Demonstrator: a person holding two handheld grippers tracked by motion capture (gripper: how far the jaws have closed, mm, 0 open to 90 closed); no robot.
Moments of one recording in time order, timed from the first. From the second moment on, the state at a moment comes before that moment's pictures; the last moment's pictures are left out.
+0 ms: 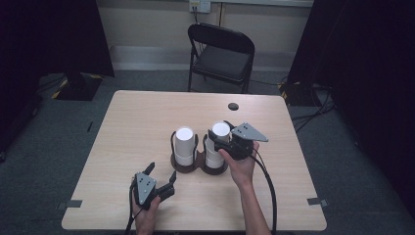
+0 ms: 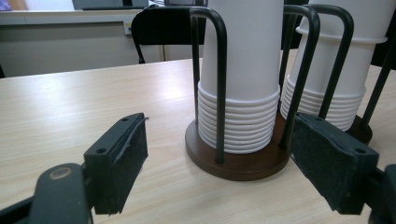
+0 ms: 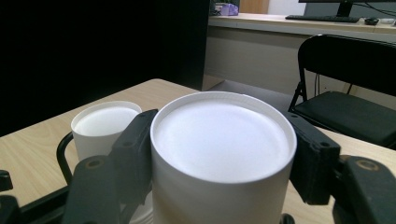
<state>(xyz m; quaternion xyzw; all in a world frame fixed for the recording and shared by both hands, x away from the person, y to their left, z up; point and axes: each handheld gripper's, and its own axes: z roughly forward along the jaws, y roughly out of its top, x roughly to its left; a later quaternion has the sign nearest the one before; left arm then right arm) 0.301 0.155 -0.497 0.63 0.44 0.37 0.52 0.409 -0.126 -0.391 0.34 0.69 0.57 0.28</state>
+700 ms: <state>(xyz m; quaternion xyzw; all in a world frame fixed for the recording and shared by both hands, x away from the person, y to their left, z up) 0.301 0.153 -0.497 0.64 0.43 0.37 0.52 0.406 -0.129 -0.372 0.34 0.68 0.59 0.28</state>
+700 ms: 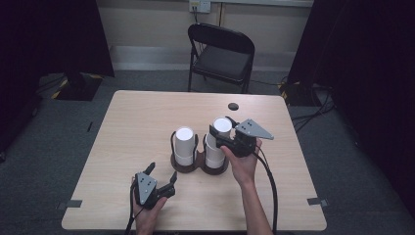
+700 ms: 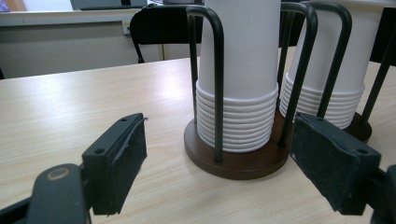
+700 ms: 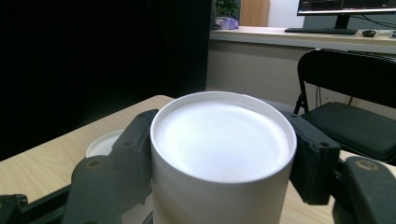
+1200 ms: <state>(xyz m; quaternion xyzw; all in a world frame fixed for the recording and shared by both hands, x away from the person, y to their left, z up) 0.304 0.154 -0.496 0.65 0.45 0.35 0.51 0.402 -0.132 -0.356 0.34 0.67 0.60 0.28</state>
